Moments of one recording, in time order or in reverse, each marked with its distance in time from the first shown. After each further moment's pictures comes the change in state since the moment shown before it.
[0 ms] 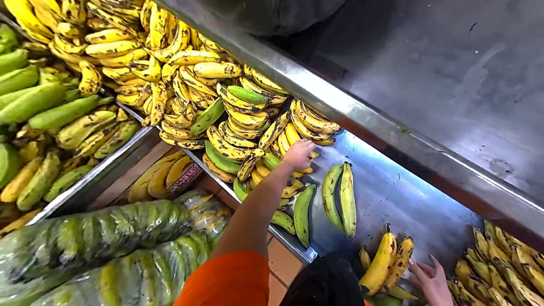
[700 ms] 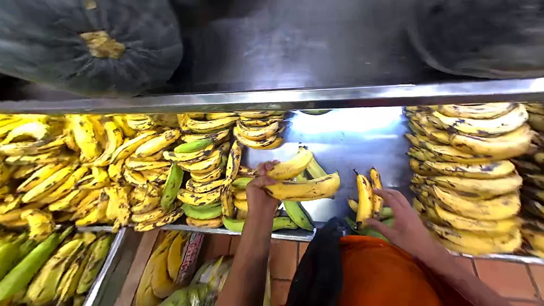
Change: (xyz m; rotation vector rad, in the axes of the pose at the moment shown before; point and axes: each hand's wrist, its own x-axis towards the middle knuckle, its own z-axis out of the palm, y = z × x) left_hand -0.145 0.203 -0.081 -1.882 0.369 -0.133; right_hand -0.157 -0.037 -0.012 -0.279 0.078 -0.899
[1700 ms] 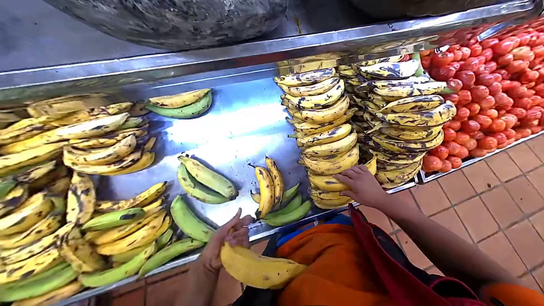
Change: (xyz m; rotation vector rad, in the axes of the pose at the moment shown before) left_hand -0.163 -0.173 0.045 -0.051 -0.431 -1.107; right_hand -0.168 0.189 -0.180 -0.602 -0.116 -0.073
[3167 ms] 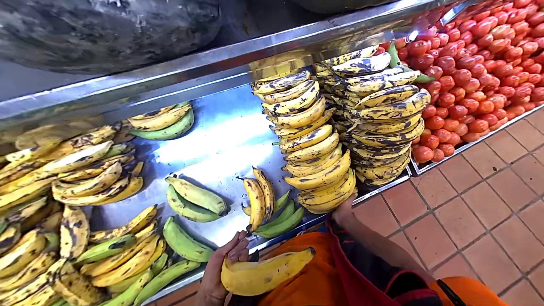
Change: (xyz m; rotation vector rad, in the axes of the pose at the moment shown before) left_hand 0.016 -0.044 0.038 -0.287 0.098 0.185; right_hand -0.011 -0.032 0.171 2.134 1.091 1.563
